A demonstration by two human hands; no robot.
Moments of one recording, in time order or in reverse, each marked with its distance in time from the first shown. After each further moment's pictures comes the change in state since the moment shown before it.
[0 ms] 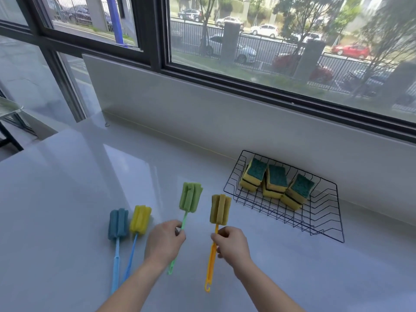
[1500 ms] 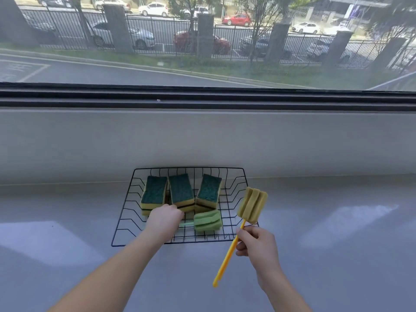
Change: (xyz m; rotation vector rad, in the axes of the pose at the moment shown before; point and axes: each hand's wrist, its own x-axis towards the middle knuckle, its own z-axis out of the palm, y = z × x) left_hand 0.152 0.241 0.191 0.835 -0.354 0.841; right_hand 0.053 0.102 -0.248 0.575 0.517 0.119
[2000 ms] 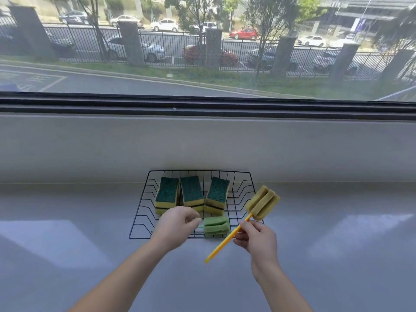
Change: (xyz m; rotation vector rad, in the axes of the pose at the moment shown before) left_hand -0.066 0.009 -0.046 -0.800 0.227 -0.072; right_hand -0.023 -0.019 0.023 0.239 0.051 0.024
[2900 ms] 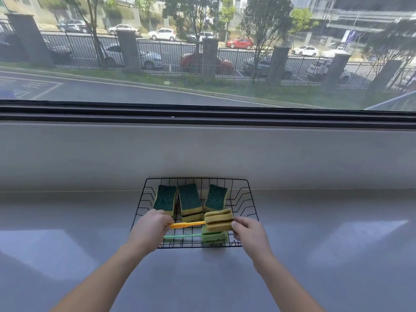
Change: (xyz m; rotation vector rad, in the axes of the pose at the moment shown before) left_hand 0.013 -0.063 -0.022 0.435 0.015 0.085; right_hand 0.024 -0.017 0.012 -0.480 -0.168 -0.138
